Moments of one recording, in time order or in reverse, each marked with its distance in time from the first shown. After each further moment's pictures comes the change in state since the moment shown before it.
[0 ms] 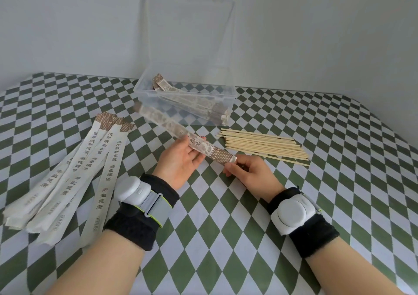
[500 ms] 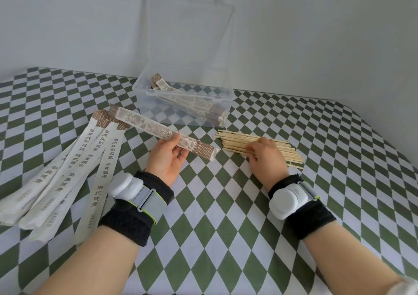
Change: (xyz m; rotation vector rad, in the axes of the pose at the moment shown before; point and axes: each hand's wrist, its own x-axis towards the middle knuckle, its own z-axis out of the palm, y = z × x) left_hand 0.006 0.006 -0.010 -0.103 0.127 0.143; right_hand 0.020 0.018 -0.030 -0.701 0.298 0.029
